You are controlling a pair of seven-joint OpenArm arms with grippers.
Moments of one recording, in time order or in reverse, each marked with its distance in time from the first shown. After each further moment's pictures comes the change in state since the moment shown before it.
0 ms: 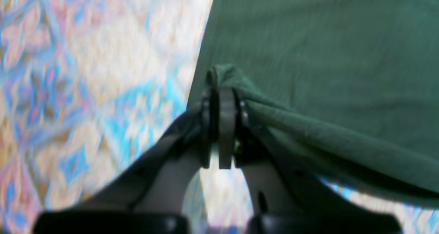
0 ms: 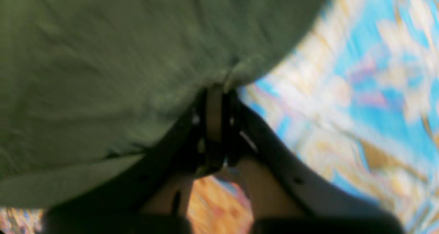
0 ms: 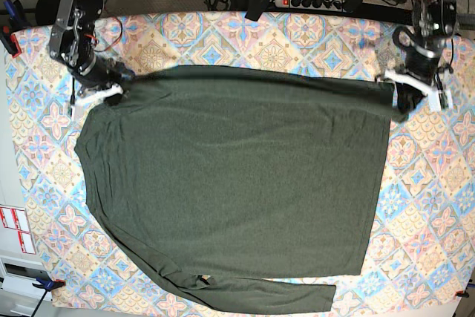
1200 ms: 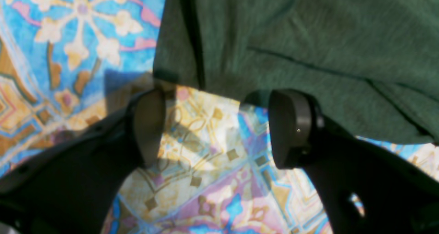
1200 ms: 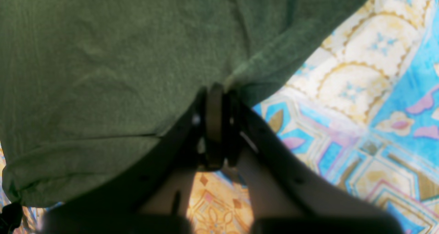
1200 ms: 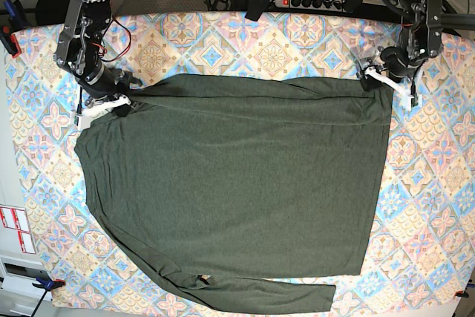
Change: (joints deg) left arm -12.1 1.6 6.7 -18.4 0.2 0.2 20.0; right arm 2.6 -2.8 -0.3 -0.2 -0.2 -0.2 0.0
